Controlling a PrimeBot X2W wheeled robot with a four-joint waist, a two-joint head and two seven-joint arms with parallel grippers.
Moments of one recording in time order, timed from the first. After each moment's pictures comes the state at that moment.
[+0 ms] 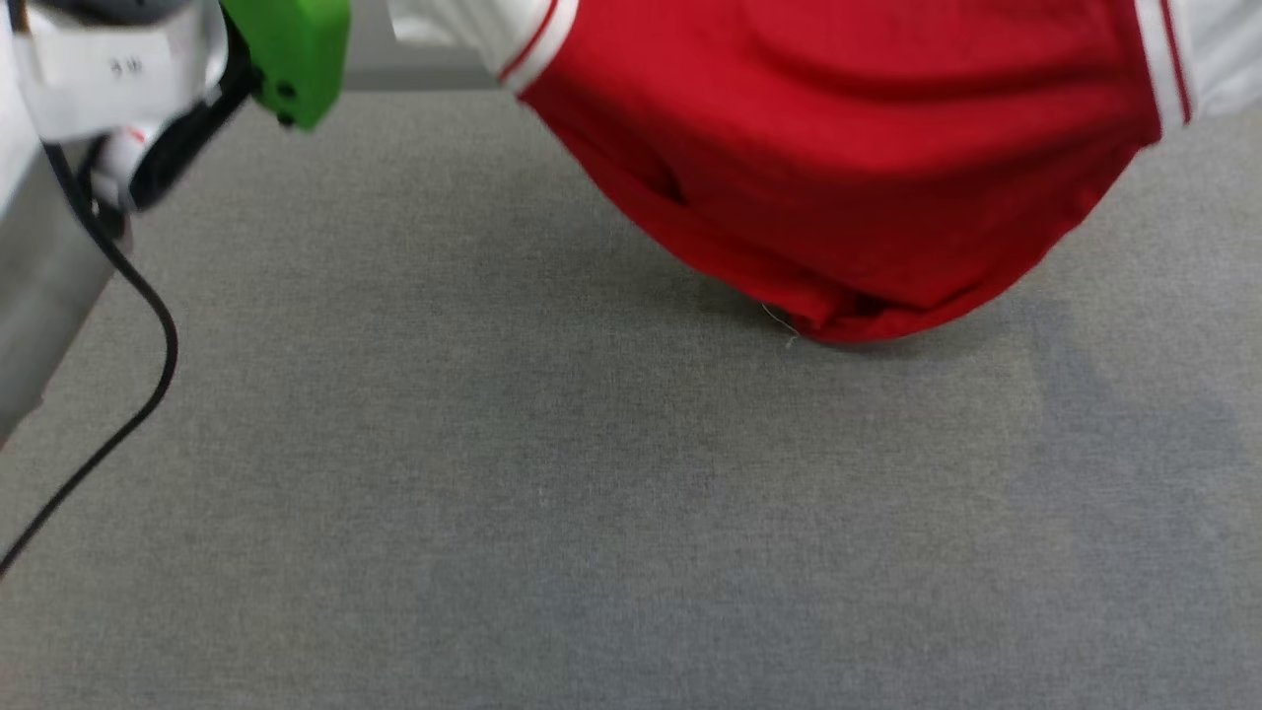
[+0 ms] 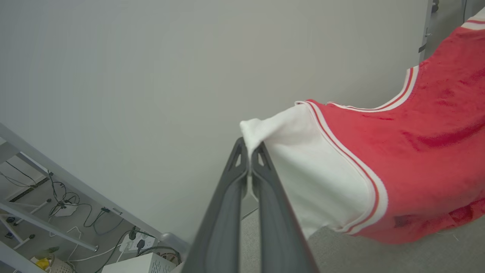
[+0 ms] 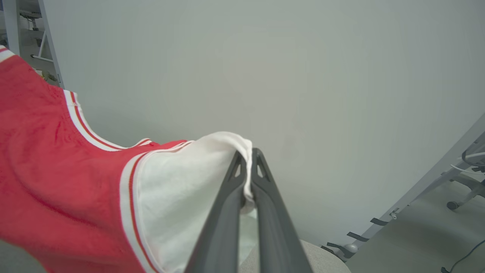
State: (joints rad) left arm -1.23 0.69 -0.79 0.14 -0.74 -0.03 0.33; right arm -0.83 -0.81 0.29 0.12 0.71 0.13 0.23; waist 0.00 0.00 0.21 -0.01
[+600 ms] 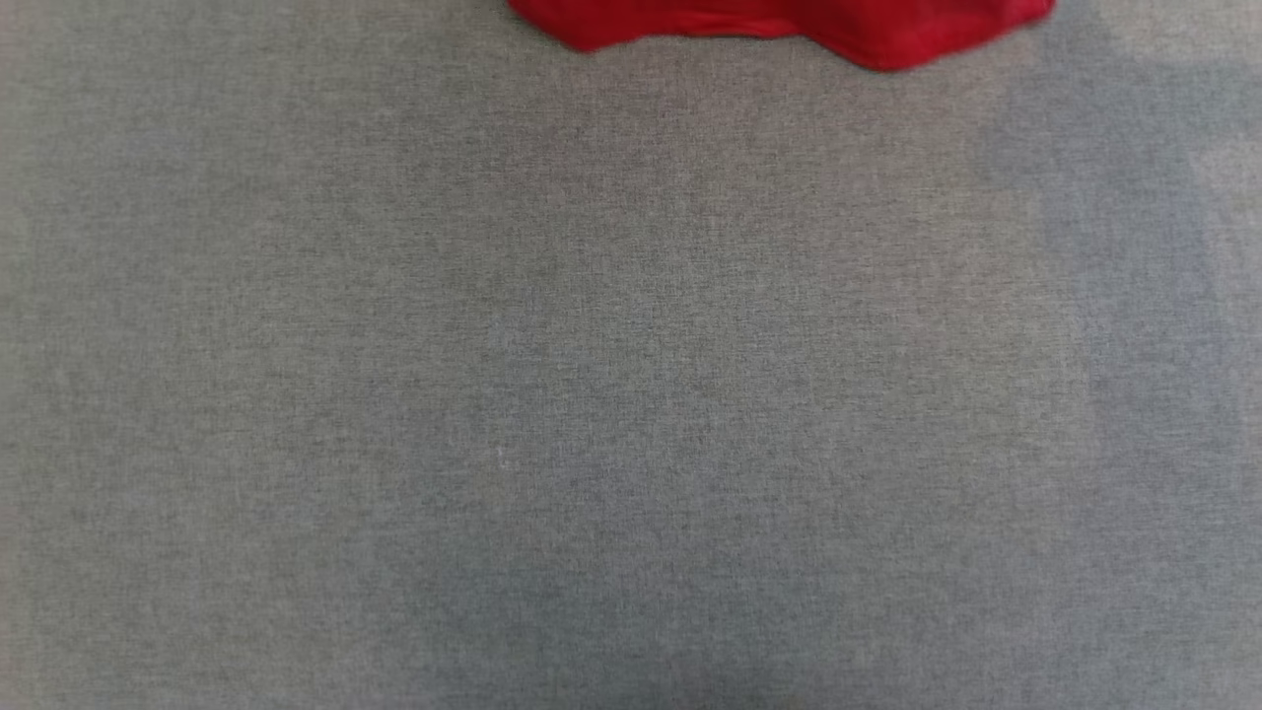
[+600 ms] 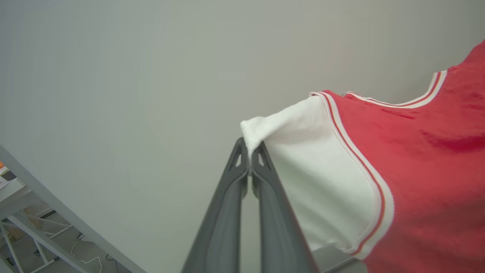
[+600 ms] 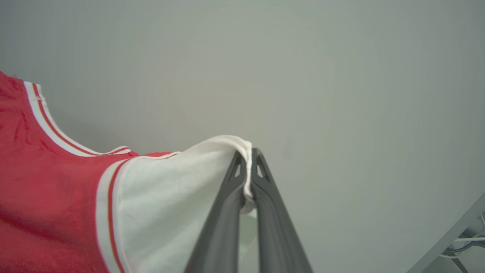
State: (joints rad) left arm -1.79 0.58 -0.73 0.50 -0.64 -0.11 0.24; right arm -1.63 -0.64 0.43 0.55 0.49 0.13 0.12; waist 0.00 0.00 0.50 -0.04
